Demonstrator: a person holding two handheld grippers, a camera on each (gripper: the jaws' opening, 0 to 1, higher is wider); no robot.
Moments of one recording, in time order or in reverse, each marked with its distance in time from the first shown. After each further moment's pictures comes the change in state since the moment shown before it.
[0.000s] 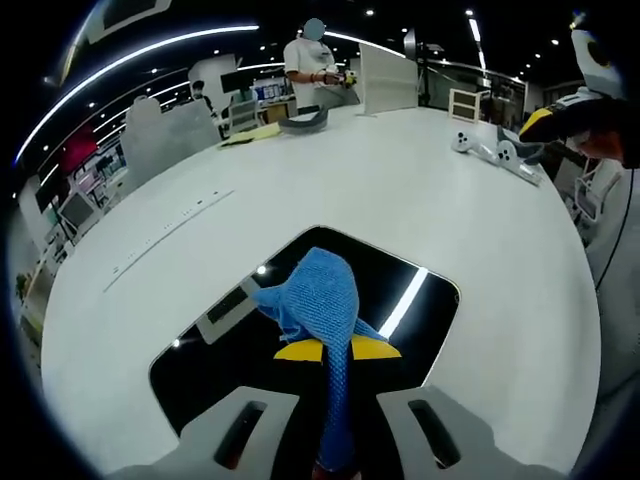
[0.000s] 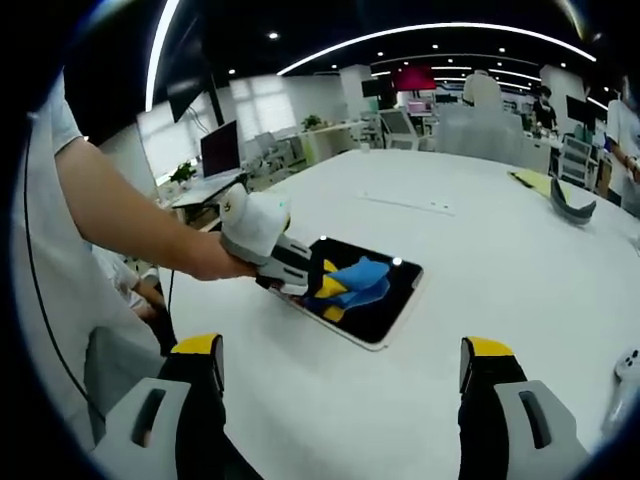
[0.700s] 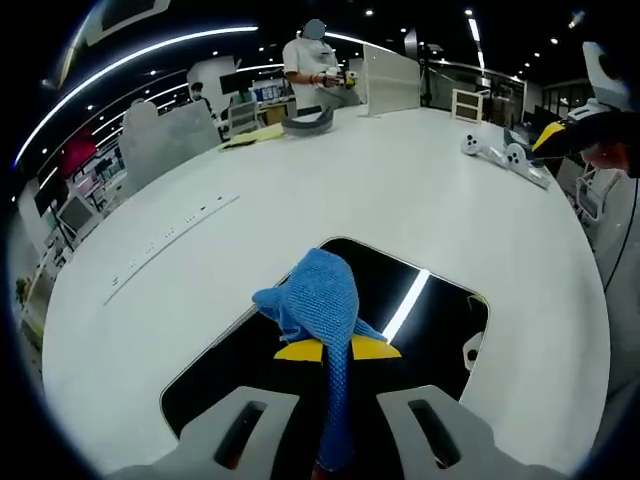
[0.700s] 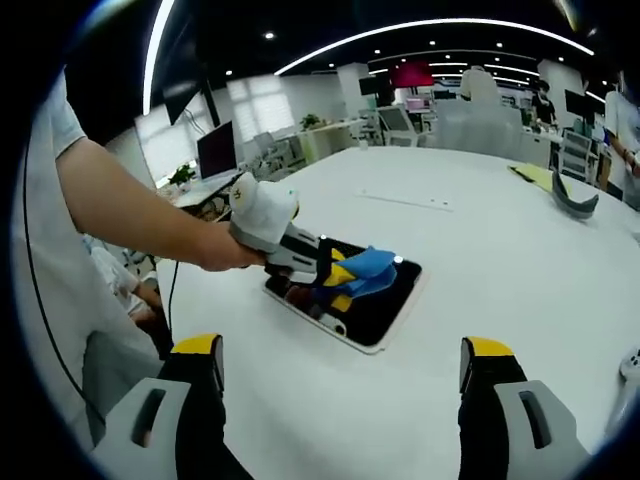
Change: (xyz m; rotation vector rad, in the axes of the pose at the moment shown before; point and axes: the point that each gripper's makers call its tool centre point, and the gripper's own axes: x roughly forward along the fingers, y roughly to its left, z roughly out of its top) left arm 0.014 0.018 0.012 0.017 -0.003 -0.004; right arm 0.009 -0.008 -0.002 0.020 0.008 0.006
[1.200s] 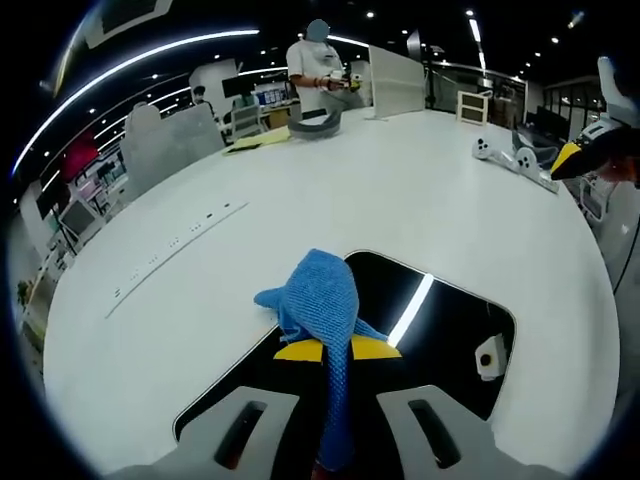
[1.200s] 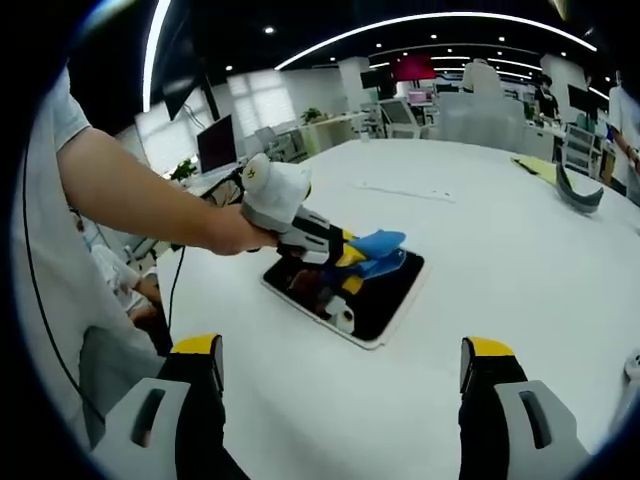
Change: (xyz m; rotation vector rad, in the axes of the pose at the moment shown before) left arm 0.014 0.021 0.011 -0.002 -0.016 0.010; right arm 0.011 -0.005 -0.006 0.003 0.024 0.013
